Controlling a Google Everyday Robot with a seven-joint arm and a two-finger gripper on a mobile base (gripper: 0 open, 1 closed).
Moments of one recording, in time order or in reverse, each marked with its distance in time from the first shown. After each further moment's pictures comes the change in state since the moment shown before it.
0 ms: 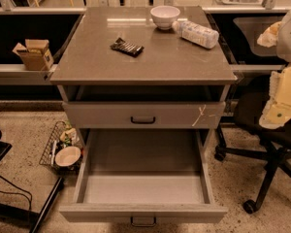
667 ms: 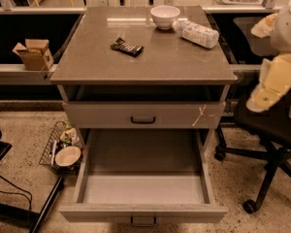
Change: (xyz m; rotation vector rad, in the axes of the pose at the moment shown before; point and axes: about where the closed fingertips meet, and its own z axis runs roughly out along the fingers) arm -0.011 -0.033 0.011 0.040 -0.124 0.015
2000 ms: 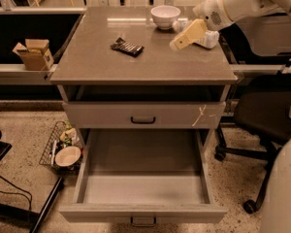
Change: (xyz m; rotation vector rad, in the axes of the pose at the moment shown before) arm -0.126 -0.193 0.140 0.015 -0.534 0.229
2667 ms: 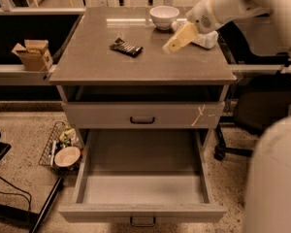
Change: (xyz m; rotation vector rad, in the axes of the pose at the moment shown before) arm 0.002 0.001 0.032 -0.033 0.037 0.009
